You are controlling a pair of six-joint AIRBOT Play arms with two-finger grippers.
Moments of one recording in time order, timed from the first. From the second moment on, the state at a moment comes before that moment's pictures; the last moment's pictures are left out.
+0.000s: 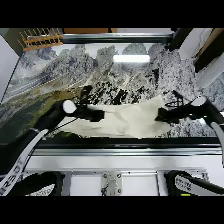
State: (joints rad) left arm -0.47 -1.37 0.99 1.02 -0.85 -1.53; right arm -0.24 -1.29 0.93 -1.05 1.21 1.37
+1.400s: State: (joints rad) left arm -0.61 -1.79 1.69 1.22 -1.14 -1.53; right arm 0.24 -1.23 1.47 -1.44 1.56 1.77
